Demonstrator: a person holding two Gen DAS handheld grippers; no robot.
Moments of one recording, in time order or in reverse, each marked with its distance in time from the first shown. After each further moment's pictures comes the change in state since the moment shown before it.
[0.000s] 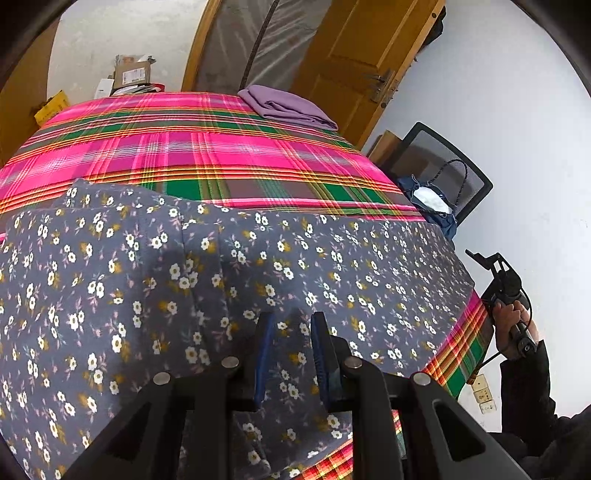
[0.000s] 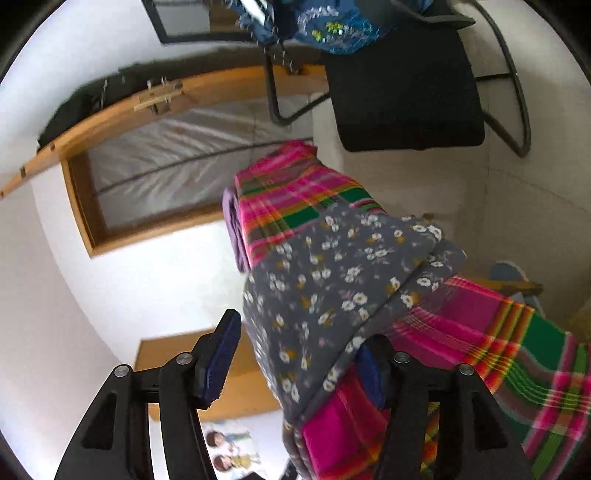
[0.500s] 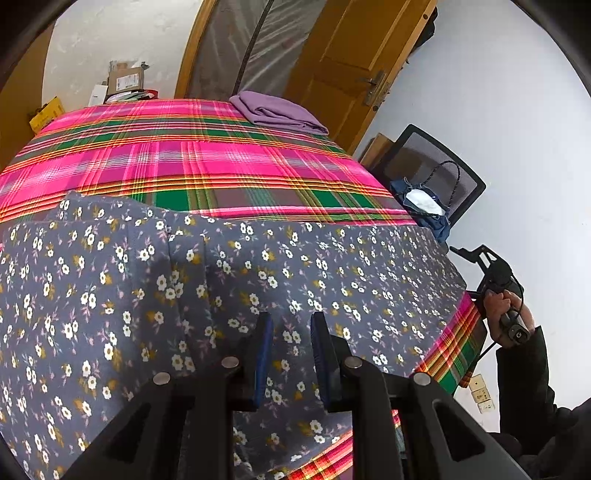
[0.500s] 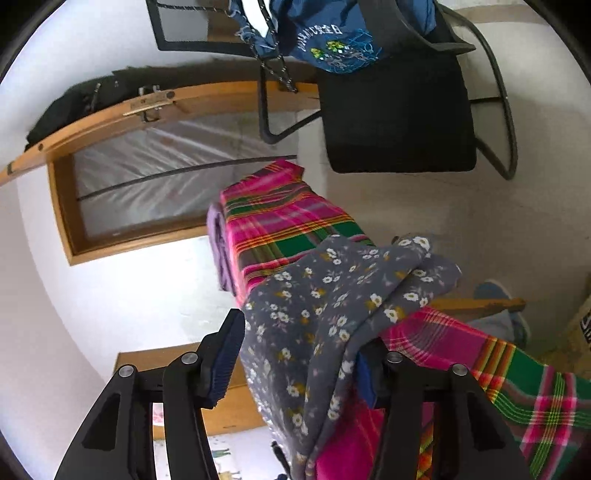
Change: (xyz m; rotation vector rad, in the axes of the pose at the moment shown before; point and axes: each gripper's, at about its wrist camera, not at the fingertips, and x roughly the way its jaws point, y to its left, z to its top) left arm -0.003 -0.009 0.003 0.014 -0.019 -0.020; right arm 0.016 0.019 0.009 -0.036 -0.045 -0.140
